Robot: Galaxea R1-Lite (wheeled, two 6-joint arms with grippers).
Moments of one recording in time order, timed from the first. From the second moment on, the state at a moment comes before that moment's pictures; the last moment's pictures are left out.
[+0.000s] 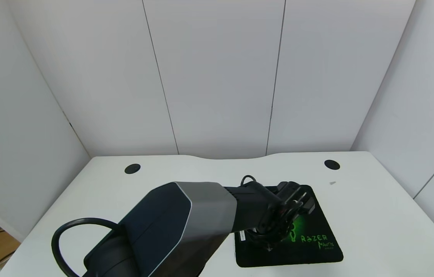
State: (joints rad) left arm -0.91 2.55 -2.00 0.61 0.44 -0.96; right arm 0.00 0.00 0.00 0.00 0.00 0.02
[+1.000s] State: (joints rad) left arm -0.90 2.52 -2.00 0.62 0.46 -0.95; right arm 0.00 0.00 0.00 0.00 0.00 0.02
